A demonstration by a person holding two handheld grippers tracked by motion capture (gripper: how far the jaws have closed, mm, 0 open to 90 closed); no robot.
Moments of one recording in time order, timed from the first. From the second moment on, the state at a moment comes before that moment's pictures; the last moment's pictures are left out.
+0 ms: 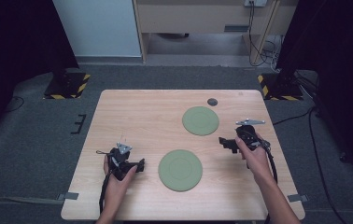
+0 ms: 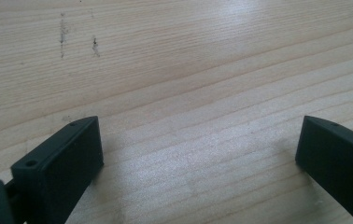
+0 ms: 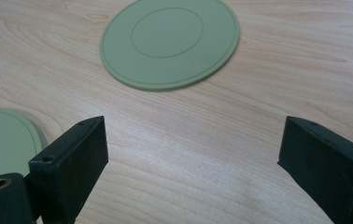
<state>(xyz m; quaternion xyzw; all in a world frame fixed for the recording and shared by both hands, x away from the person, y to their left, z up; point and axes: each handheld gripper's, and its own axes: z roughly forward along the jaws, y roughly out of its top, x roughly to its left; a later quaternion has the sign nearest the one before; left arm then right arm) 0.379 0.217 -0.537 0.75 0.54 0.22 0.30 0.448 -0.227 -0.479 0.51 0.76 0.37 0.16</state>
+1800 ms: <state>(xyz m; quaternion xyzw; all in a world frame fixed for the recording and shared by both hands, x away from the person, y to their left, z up) 0.378 0.216 -0.537 0.75 0.55 0.23 0.30 0.409 -0.227 -0.540 0.52 0.76 0.32 0.21</state>
